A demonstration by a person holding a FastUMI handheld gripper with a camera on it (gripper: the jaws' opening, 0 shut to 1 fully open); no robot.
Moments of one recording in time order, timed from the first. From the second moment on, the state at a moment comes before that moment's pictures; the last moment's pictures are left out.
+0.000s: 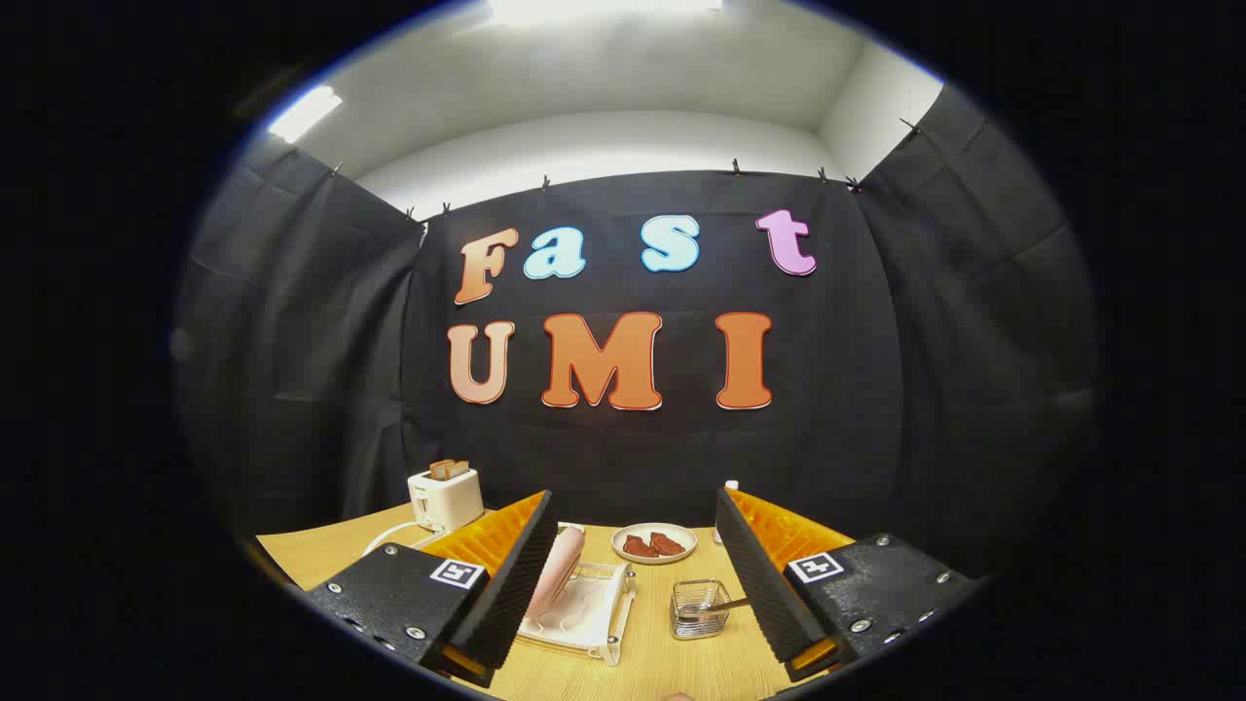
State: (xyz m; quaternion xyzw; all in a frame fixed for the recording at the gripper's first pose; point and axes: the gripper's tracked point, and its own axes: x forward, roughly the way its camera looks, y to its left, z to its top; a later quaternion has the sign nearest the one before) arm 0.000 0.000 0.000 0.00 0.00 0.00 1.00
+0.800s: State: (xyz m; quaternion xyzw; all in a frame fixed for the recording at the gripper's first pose) arm 0.003 0.010 0.002 0.01 0.00 0.01 1.00
